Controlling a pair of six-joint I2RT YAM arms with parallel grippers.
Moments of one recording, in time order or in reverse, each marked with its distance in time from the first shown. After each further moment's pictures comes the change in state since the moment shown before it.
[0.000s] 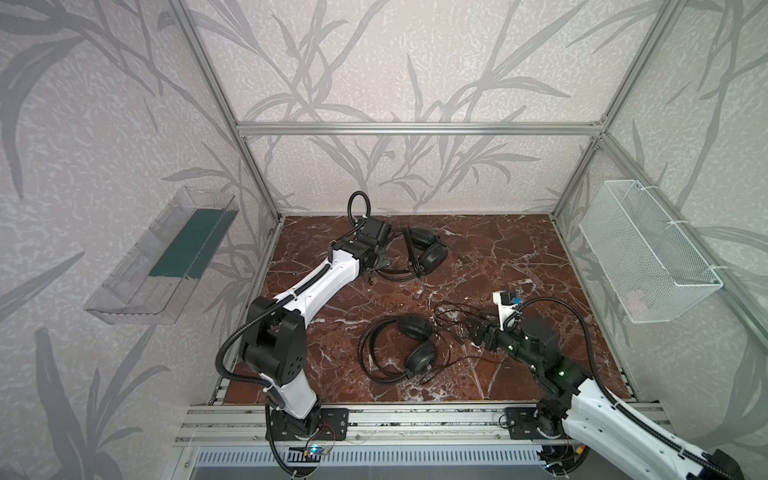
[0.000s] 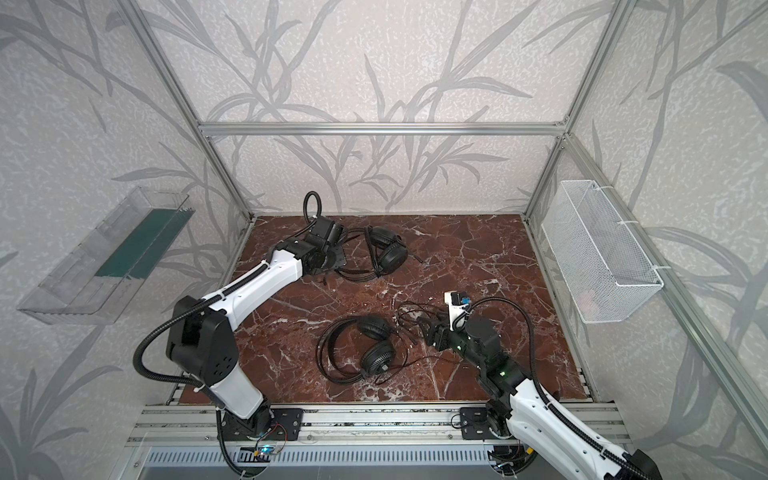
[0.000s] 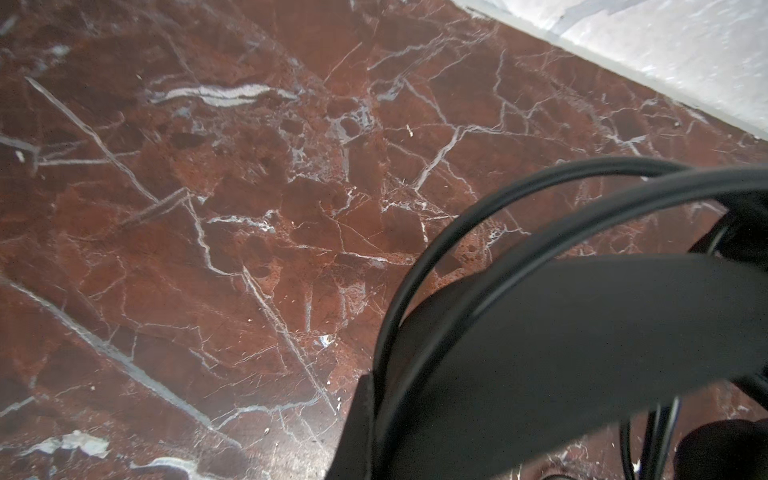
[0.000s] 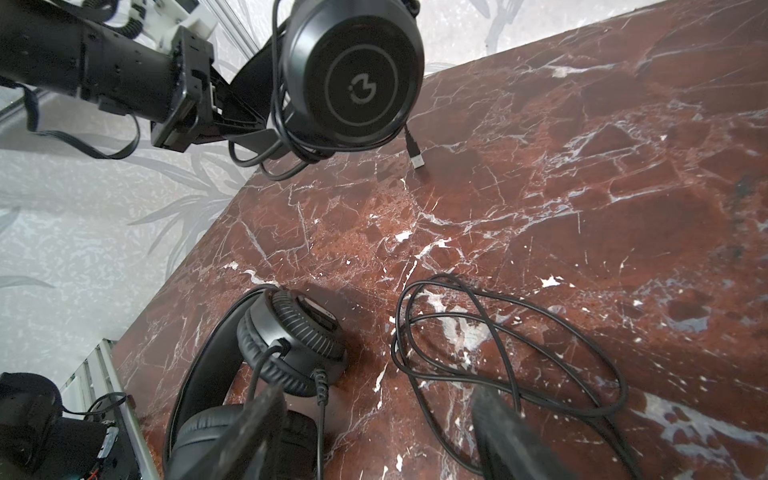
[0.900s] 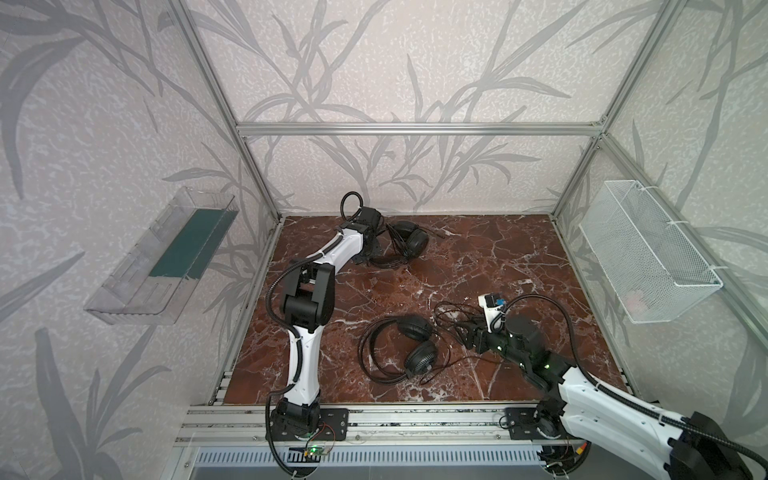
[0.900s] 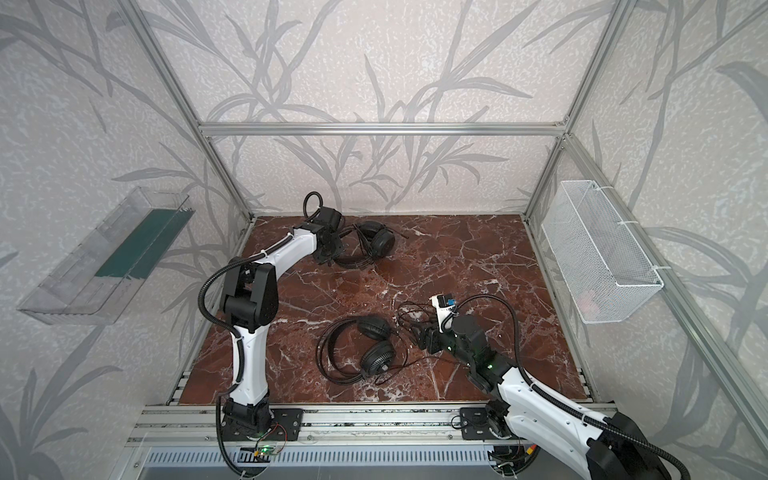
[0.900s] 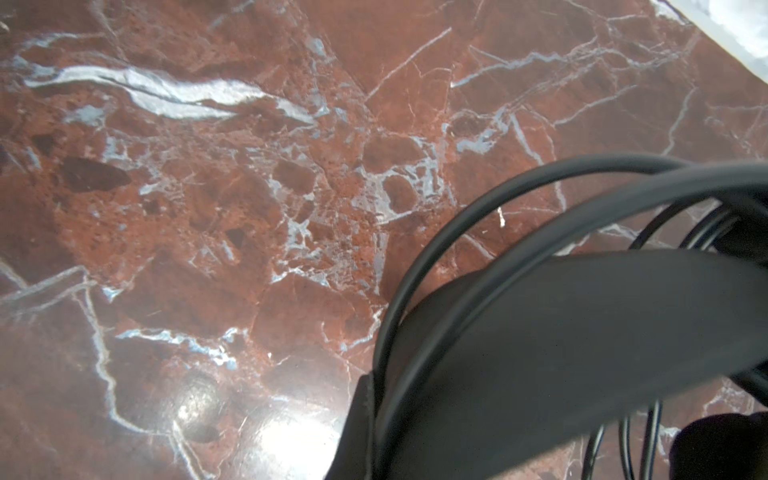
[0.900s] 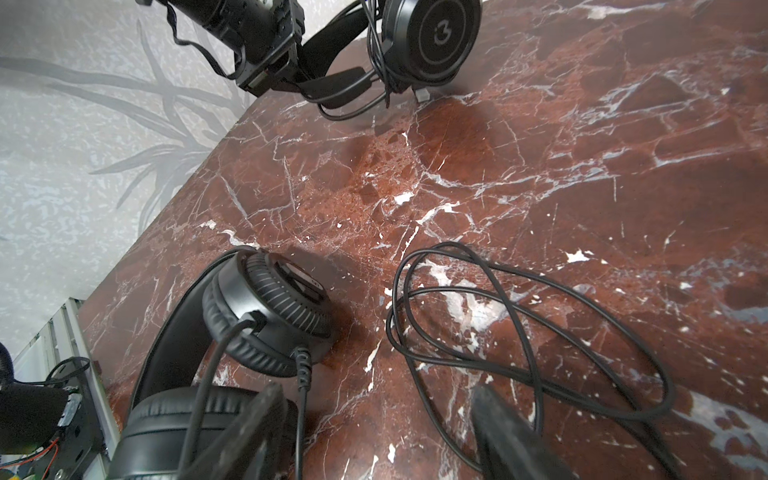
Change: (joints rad) left arm 0.154 0.455 0.367 -0.036 0.082 -0.040; right arm 0.068 0.204 0.000 0.107 0.027 -0.039
